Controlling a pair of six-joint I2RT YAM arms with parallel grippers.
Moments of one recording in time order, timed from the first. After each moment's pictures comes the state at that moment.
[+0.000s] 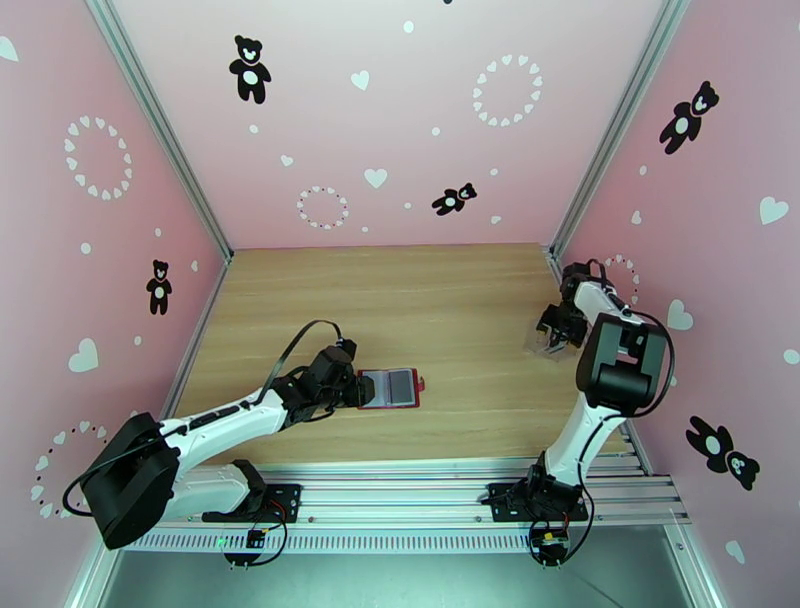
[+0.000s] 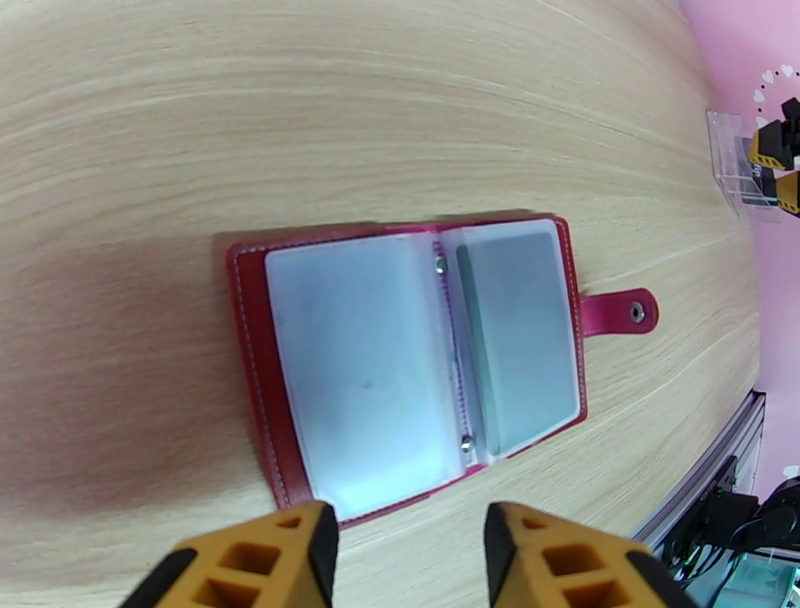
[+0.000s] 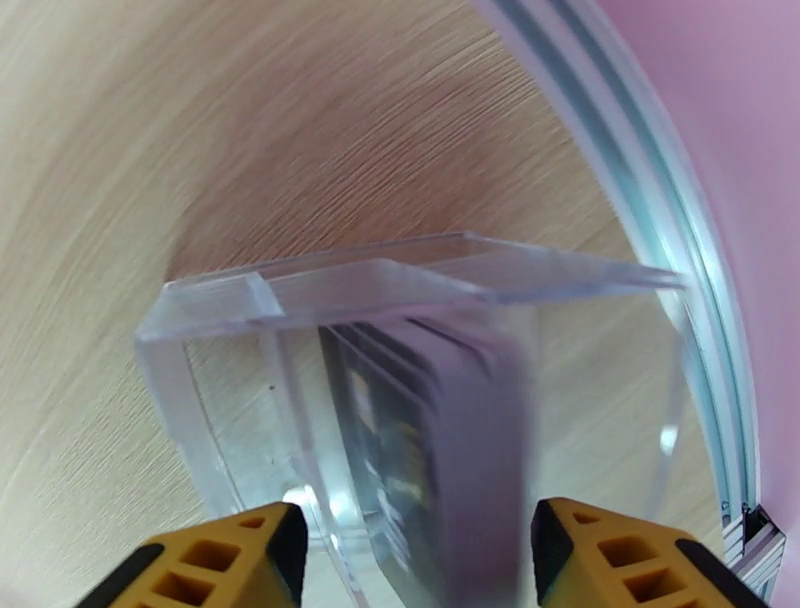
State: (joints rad) left arm -0.75 1.27 0.59 -0.19 0.10 -0.76; right arm -0.29 1.97 1.46 -0.91 0.10 0.27
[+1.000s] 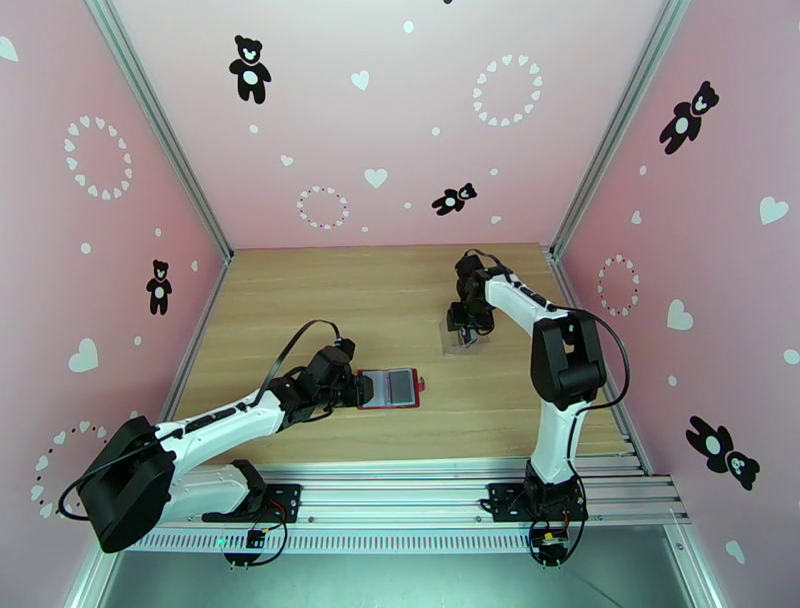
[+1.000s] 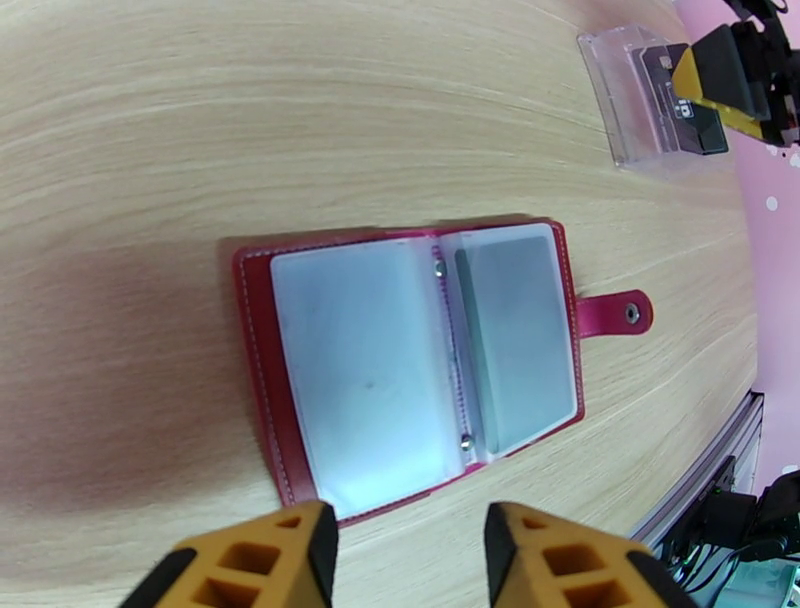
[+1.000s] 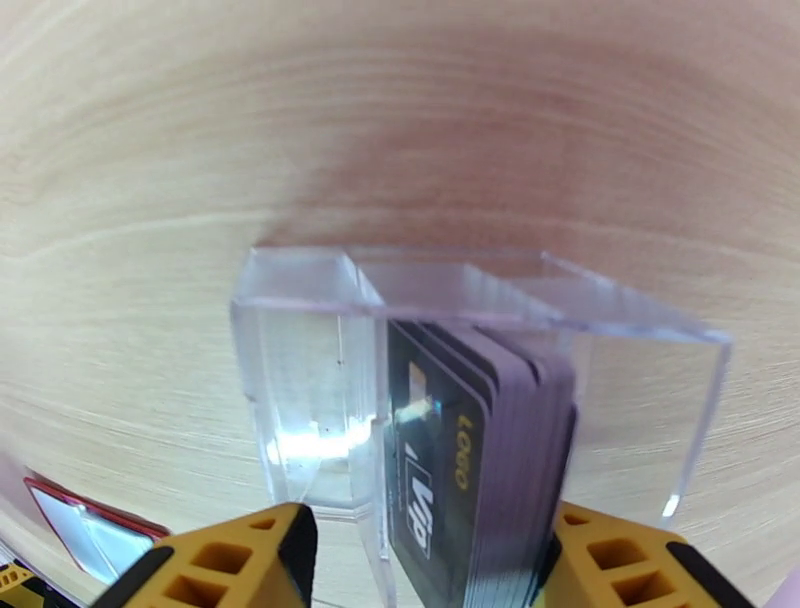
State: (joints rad) left arm -0.74 1.24 0.59 -0.20 0.10 -0.76; right arm 0.28 1.97 1.56 -0.96 0.00 0.24
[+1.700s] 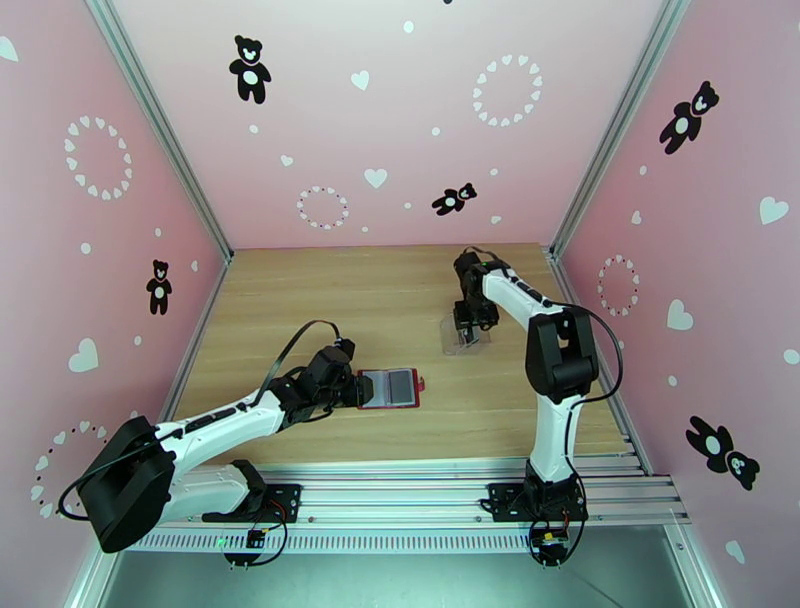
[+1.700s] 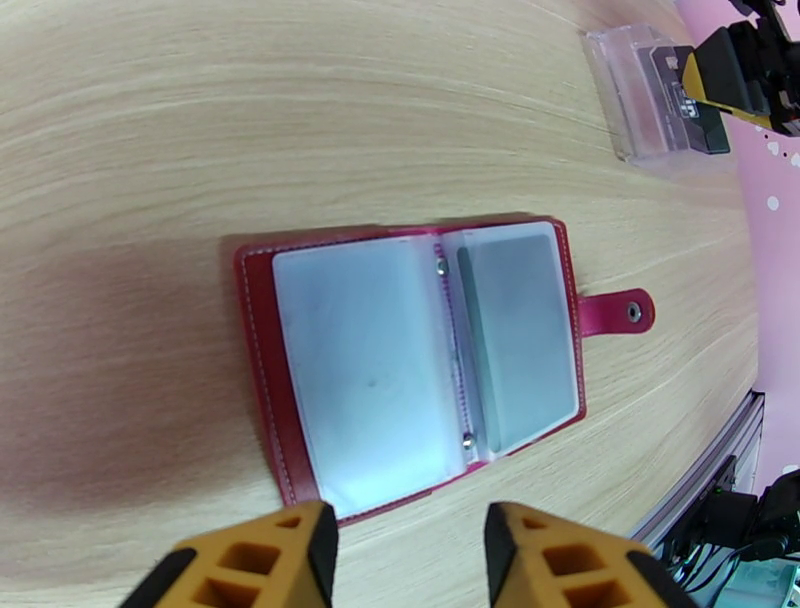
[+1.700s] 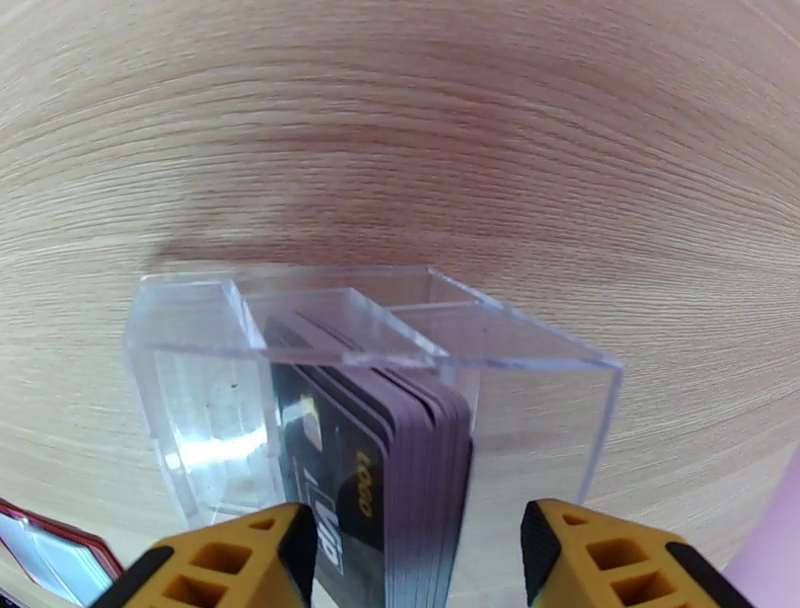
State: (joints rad) left arm -0.74 1.24 0.59 -0.20 0.10 -0.76; right arm 0.28 2.04 1.63 -1.05 0.15 0.19
